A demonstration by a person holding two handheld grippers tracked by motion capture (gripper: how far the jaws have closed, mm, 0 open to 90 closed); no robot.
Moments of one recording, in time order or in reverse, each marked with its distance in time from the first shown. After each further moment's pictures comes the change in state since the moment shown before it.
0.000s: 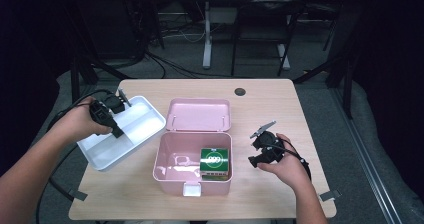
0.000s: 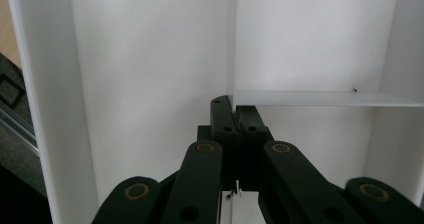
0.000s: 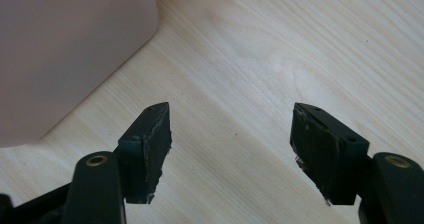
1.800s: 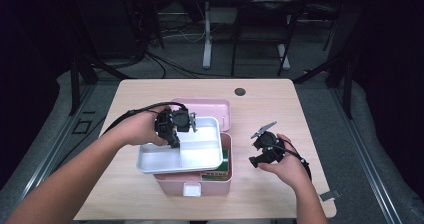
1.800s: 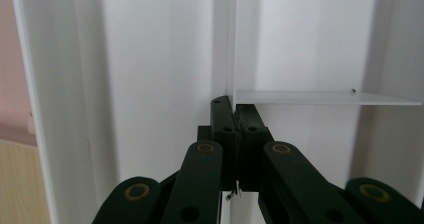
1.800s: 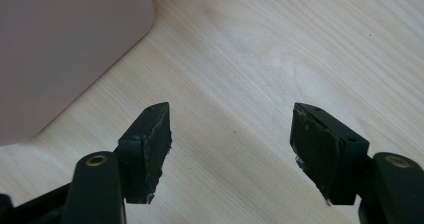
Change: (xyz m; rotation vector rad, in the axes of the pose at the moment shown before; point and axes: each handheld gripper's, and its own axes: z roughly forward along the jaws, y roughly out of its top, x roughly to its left) left arm -0.125 0.100 0.017 0.019 -0.056 0.647; right arm -0.003 -0.002 0.004 0.006 0.010 0.008
